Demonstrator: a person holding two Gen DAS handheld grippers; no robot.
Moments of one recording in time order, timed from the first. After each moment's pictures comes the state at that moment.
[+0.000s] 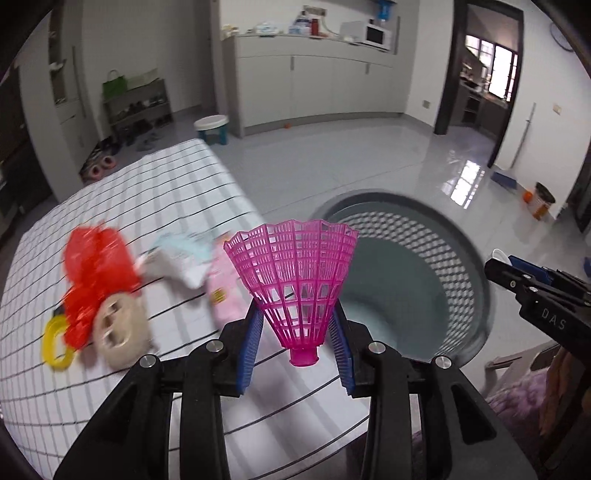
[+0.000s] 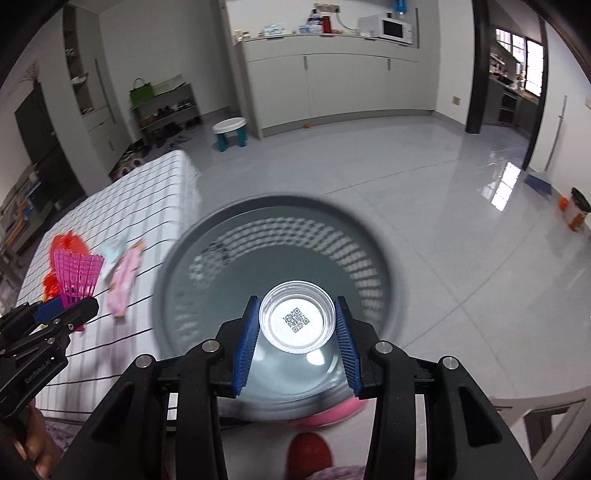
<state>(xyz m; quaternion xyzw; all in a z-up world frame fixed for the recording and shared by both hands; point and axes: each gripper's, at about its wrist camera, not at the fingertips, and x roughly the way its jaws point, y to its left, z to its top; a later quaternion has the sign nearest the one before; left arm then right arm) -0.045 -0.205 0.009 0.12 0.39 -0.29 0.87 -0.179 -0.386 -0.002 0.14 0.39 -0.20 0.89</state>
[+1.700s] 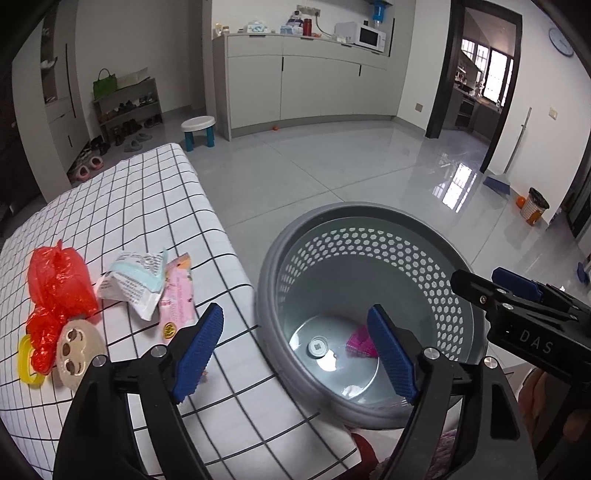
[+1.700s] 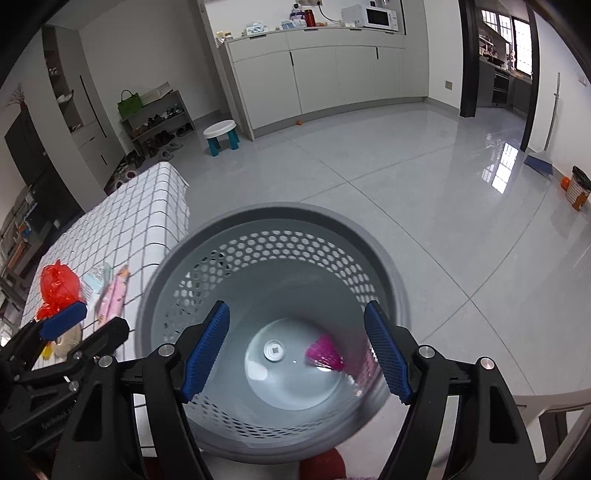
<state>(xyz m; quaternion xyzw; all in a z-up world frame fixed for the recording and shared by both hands) -0.024 -0.235 -0.009 0.11 0.39 -0.30 0.86 -0.147 -0.400 -0.011 0.18 0.38 -0.19 0.89</state>
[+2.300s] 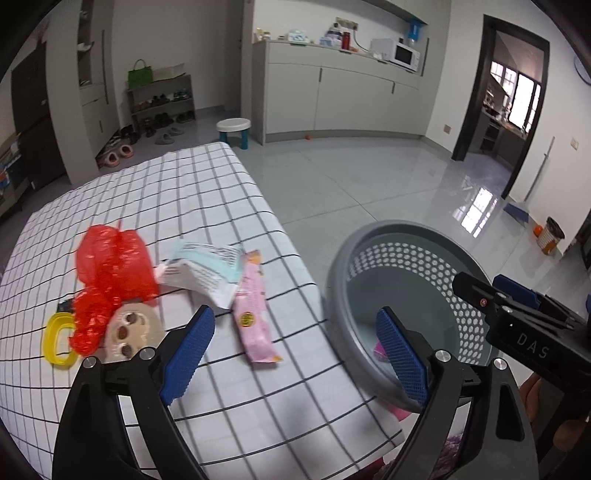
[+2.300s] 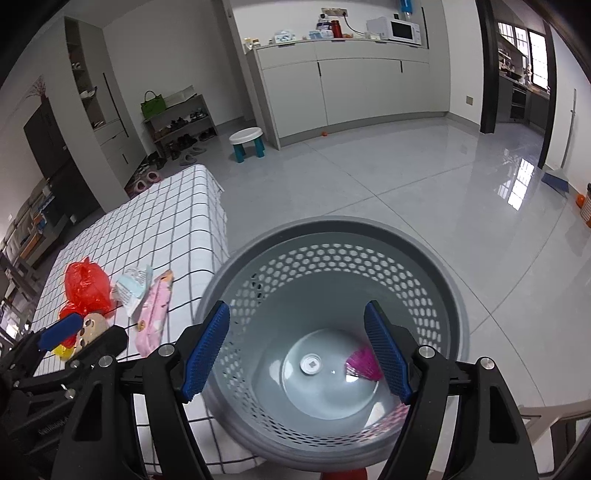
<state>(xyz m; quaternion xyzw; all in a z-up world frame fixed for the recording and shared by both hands) -0.009 -0.170 0.007 0.07 0.39 -0.25 0.89 -0.119 -0.348 0.000 0.17 0.37 -0.16 0.90</state>
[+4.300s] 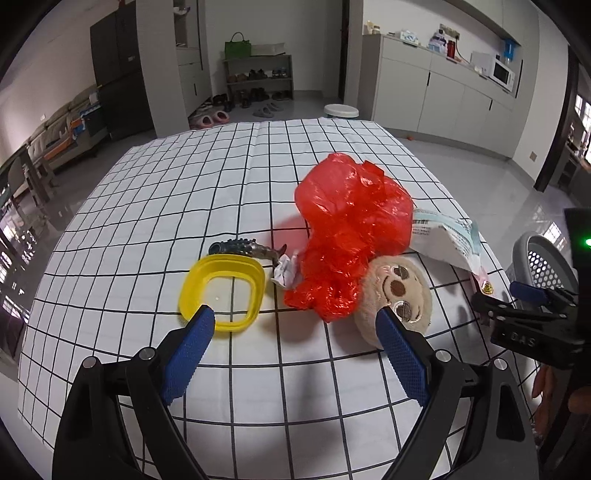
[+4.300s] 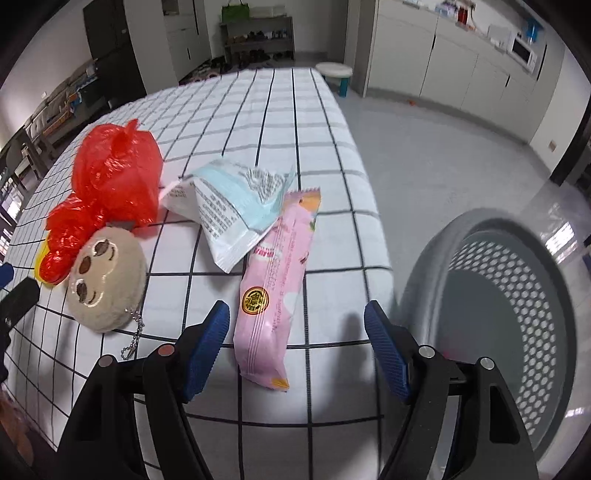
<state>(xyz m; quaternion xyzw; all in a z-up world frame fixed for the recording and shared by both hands) 0.038 0.009 -0.029 0.04 0.41 -0.09 0.91 0.013 -0.211 -0.076 0.04 0.51 -0.04 0.86</state>
